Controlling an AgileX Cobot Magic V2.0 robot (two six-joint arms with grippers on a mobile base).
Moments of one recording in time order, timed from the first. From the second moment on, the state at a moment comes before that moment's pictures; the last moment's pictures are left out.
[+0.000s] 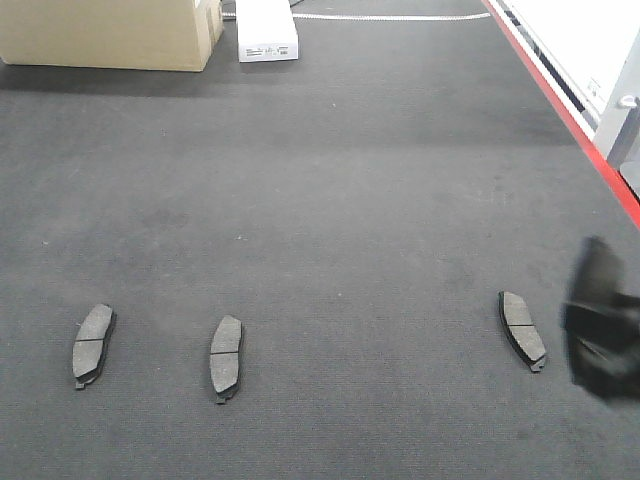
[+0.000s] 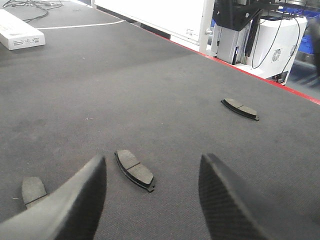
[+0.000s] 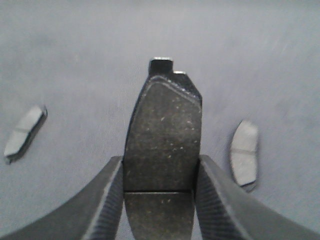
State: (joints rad) left arm -0.75 -0.02 -0.45 0.17 0.77 -0.27; right arm 0.16 0.75 -0.64 0.32 0.62 -0.23
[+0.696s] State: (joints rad) left arm -0.75 -0.02 -0.45 0.17 0.77 -0.27; right arm 0.41 1.62 -1.03 0.05 0.68 0.31
